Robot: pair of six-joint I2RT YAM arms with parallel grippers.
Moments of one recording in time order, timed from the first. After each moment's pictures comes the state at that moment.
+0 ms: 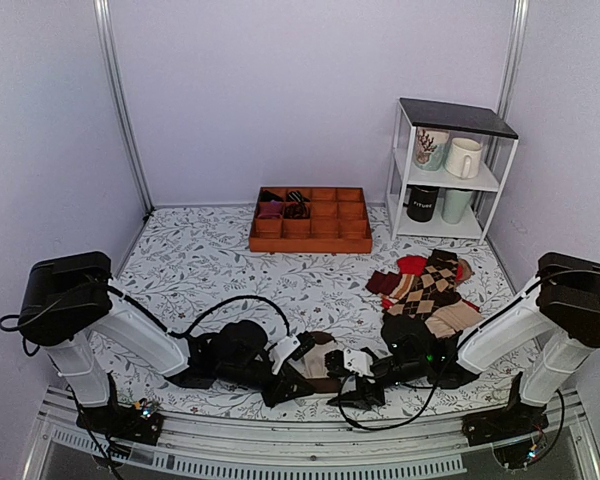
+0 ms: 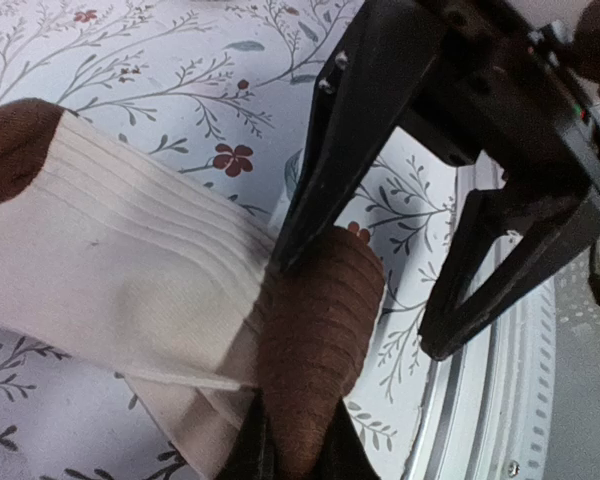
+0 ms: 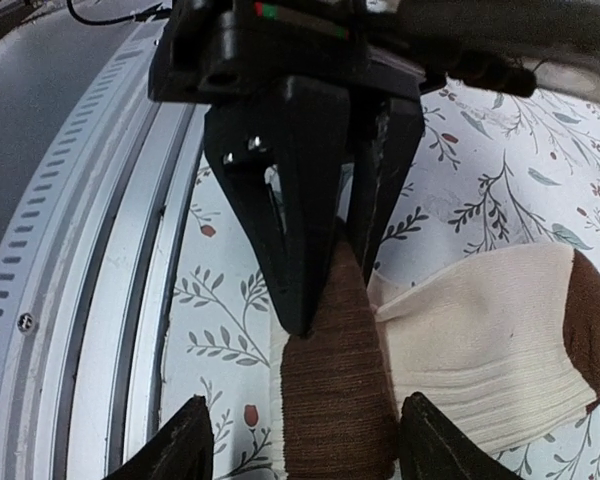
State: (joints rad) left arm -1.19 1.78 0.54 0.59 0.25 -0.38; right arm 1.12 1.64 0.44 0.61 -0.39 -0.24
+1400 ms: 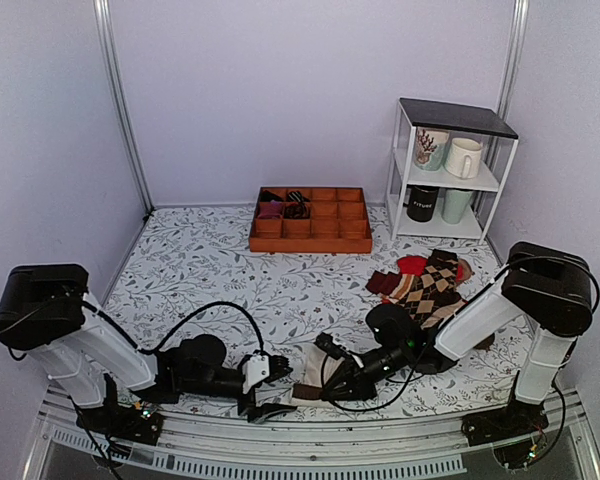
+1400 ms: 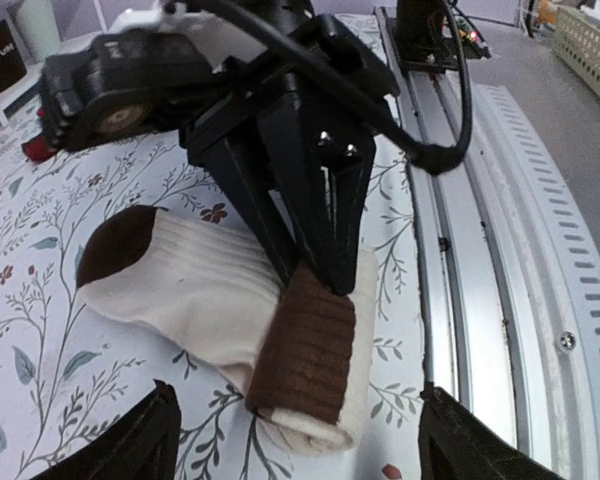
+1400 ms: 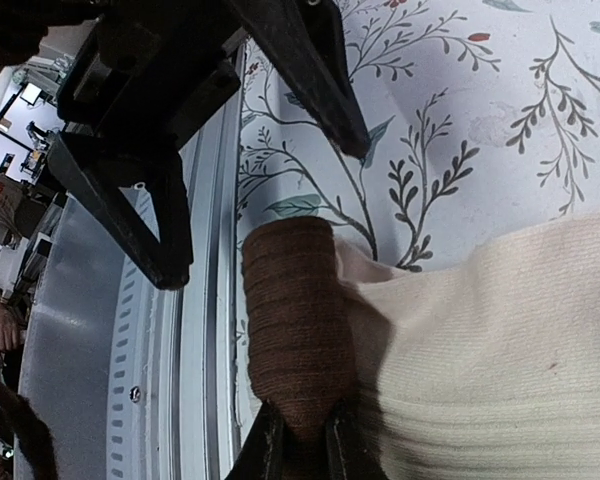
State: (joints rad) left arm -1.24 1.61 0.27 0.91 0.14 0.13; right arm 1.03 1.82 0.57 0.54 -0.71 0.19
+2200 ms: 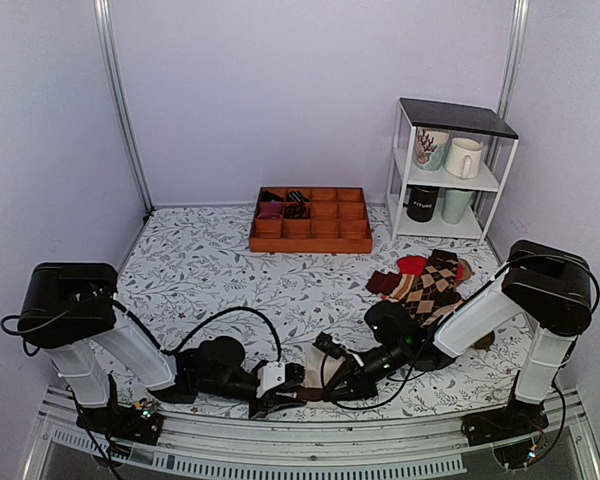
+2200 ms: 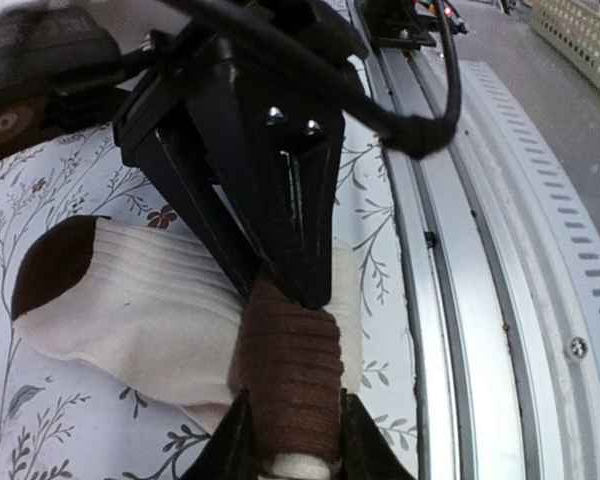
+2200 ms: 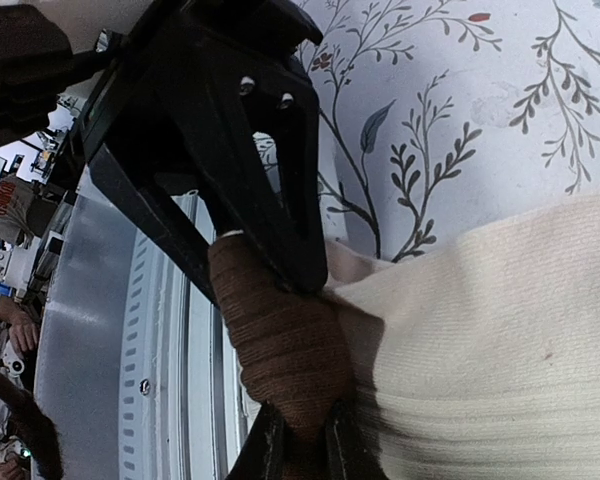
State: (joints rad) left arm -1.24 1.78 0.37 0.94 0.23 0.16; right arm 1.01 1.82 0.59 0.47 -0.76 0.20
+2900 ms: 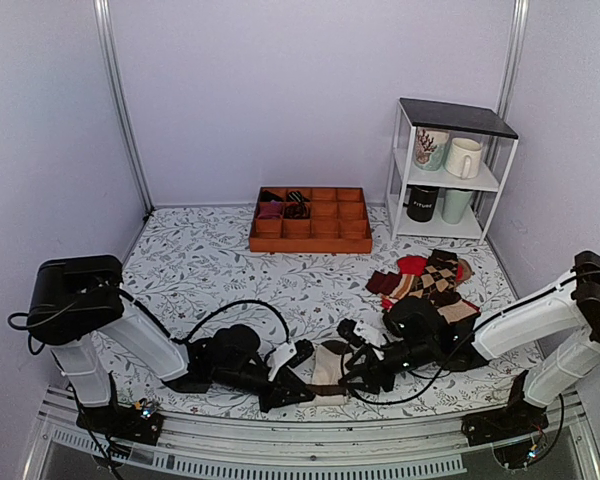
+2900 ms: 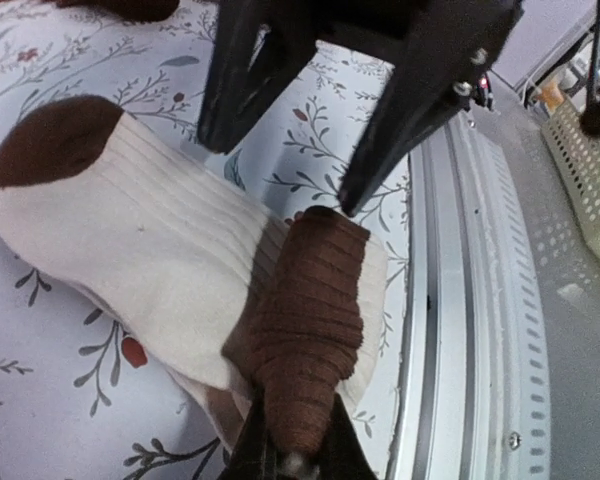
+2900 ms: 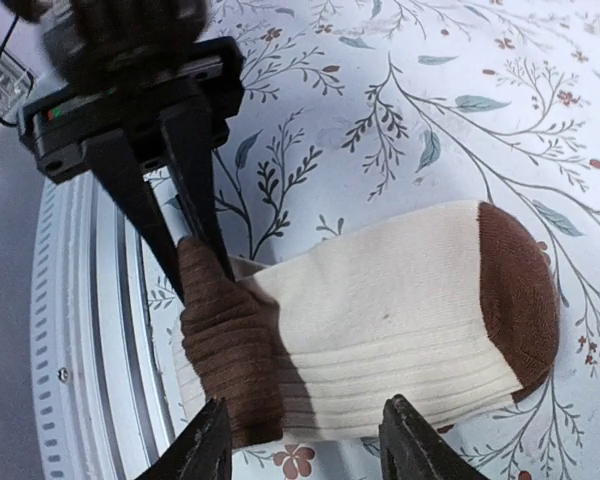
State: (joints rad) left arm -1.18 1.82 0.48 0.77 0.35 -0.27; right arm 1.03 1.50 0.49 0.29 -0.39 0.12
